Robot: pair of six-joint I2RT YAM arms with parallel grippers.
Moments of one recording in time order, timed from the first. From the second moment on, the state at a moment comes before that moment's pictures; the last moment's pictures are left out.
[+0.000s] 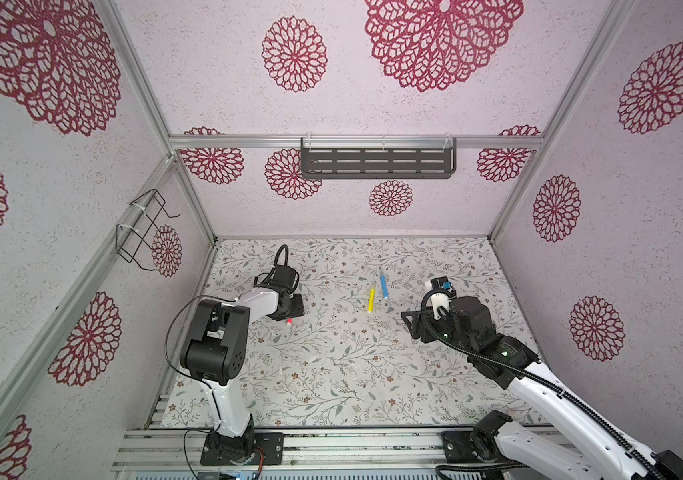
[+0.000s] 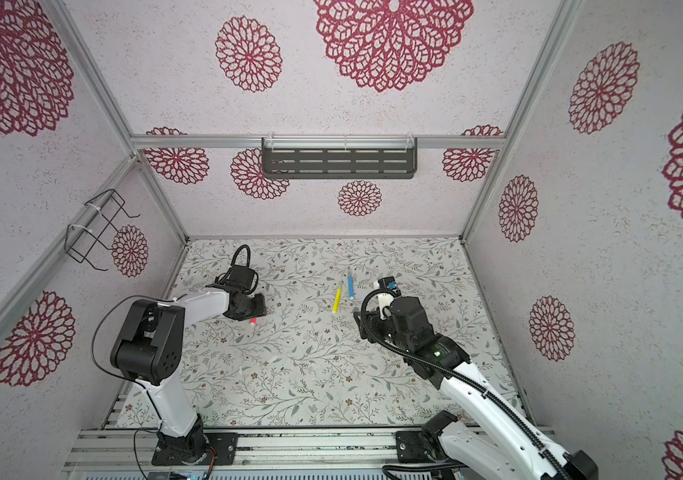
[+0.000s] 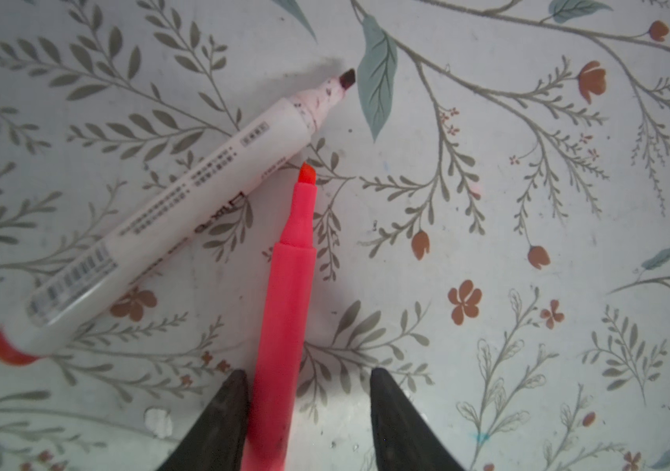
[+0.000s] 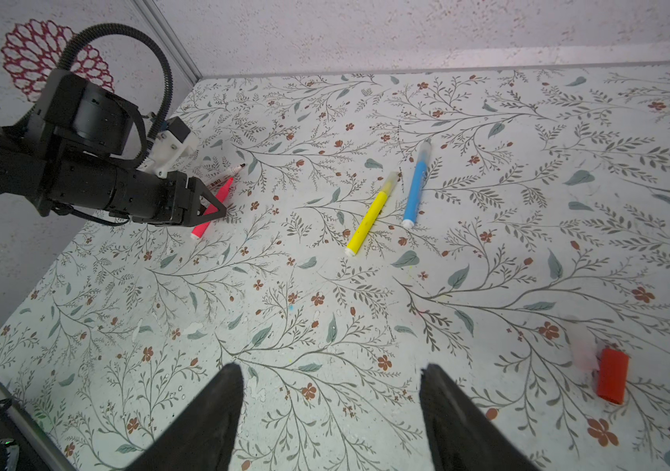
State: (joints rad) left arm -0.23 1.87 1.11 -0.40 -0.01 -0.40; right arm 0.60 0.89 0.78 -0.42 0.00 0.34
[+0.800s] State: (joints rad) left arm -0.30 1.85 1.06 -0.35 -0.03 -0.39; right arm 0.59 0.85 0.76 -0.41 0.00 0.34
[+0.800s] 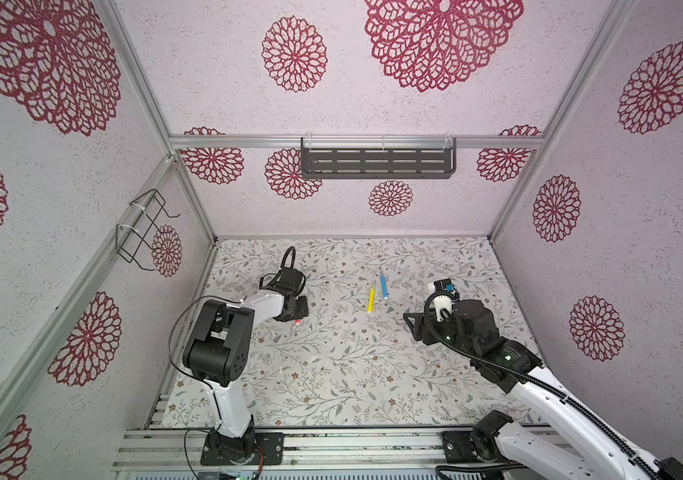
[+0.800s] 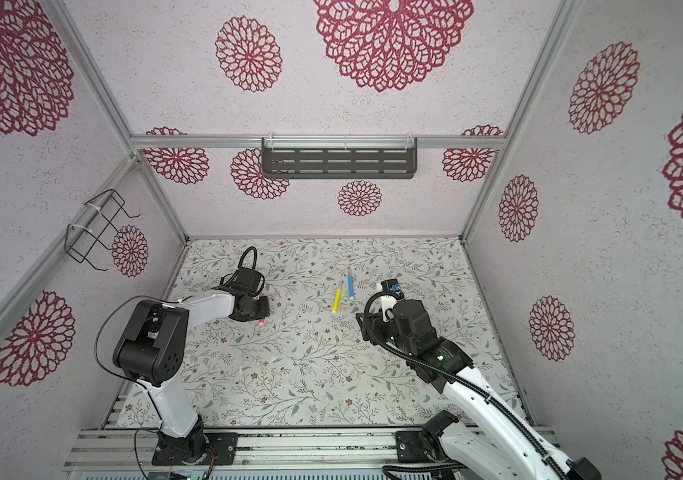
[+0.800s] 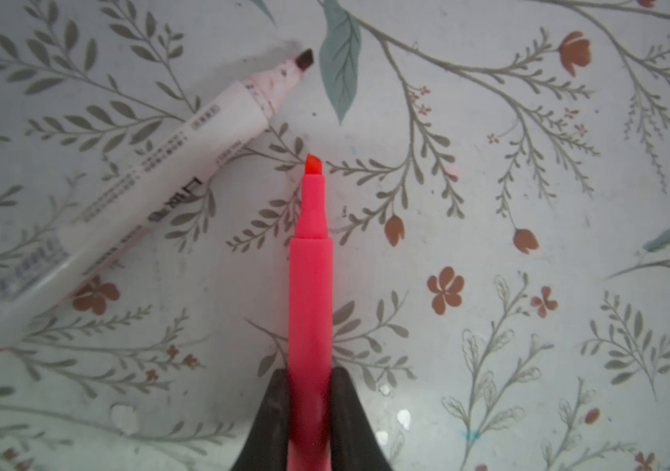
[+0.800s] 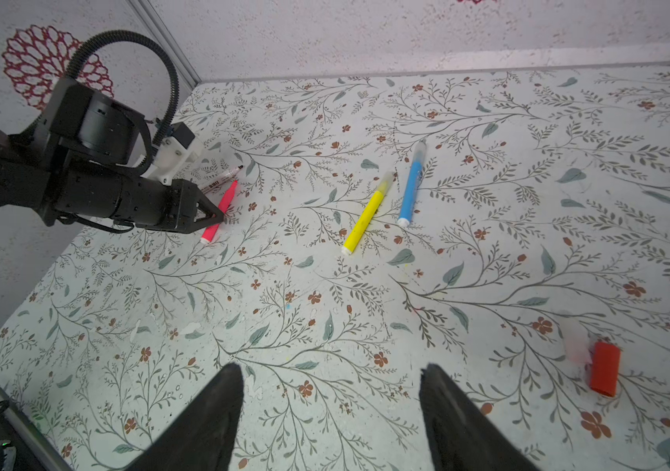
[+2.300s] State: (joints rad) left arm -0.60 1.29 0.67 0.22 0.38 -0.51; right arm 0.58 1.18 0.76 -0.08 -0.53 0.47
